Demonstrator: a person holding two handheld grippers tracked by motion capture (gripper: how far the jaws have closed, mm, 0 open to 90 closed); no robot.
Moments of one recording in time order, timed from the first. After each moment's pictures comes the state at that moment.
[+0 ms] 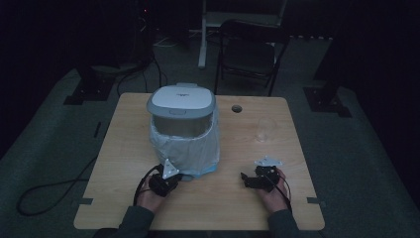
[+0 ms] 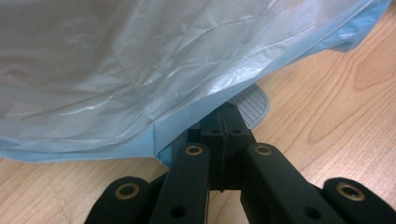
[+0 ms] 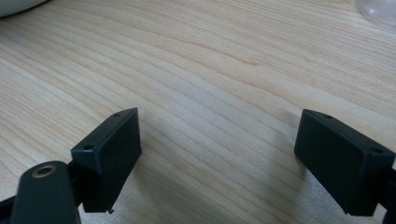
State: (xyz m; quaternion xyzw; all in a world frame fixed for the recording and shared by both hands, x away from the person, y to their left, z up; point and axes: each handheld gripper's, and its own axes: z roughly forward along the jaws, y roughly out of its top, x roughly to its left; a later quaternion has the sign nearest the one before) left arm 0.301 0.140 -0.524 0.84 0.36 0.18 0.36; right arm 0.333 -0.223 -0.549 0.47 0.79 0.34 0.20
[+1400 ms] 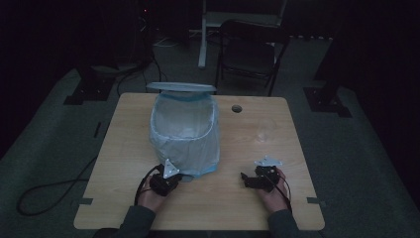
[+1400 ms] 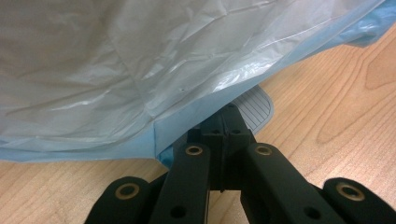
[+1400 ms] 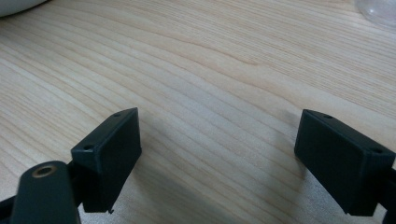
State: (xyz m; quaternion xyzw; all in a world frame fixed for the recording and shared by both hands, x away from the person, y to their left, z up) left arm 0.303 0.139 -0.529 0.84 0.37 0.18 0.35; right arm 0.333 -0.223 -0.549 0.47 0.79 0.34 0.20
